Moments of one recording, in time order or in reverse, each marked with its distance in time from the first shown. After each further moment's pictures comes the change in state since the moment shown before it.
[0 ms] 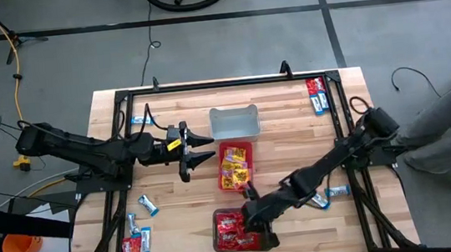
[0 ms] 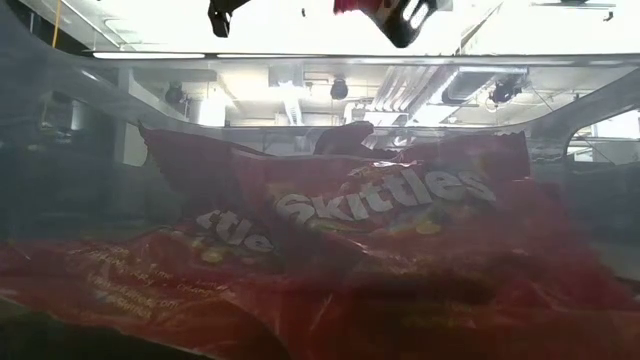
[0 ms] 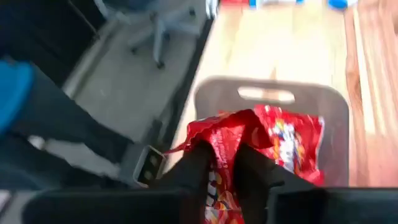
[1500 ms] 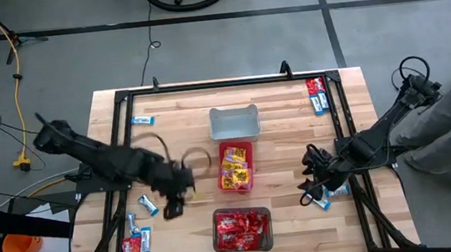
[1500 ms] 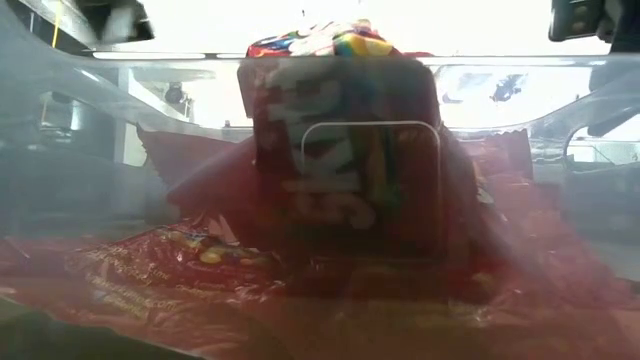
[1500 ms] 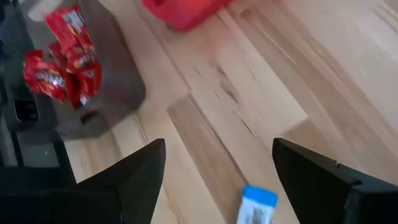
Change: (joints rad) left arm -0.244 0.277 0.533 -1.470 0.327 -0.328; right arm 0.130 -0.758 -0.564 -0.584 0.323 0.829
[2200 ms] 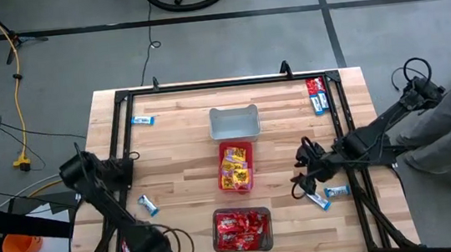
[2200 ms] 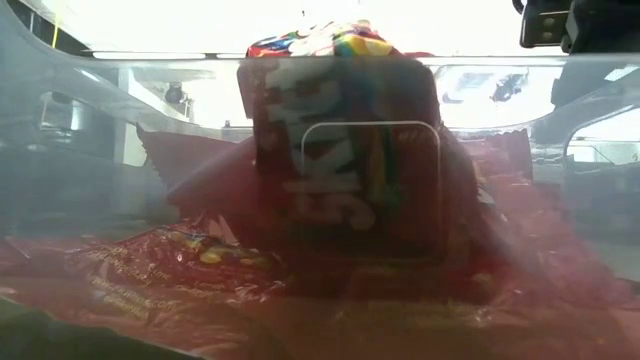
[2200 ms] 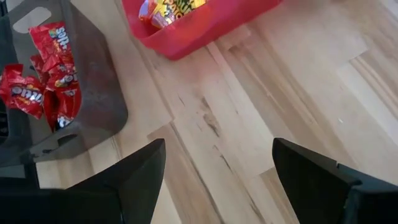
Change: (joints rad) left arm -0.501 0.467 0.009 0.004 0.520 -0.521; right arm -0.122 0.003 -0.024 0.065 0.001 -0.207
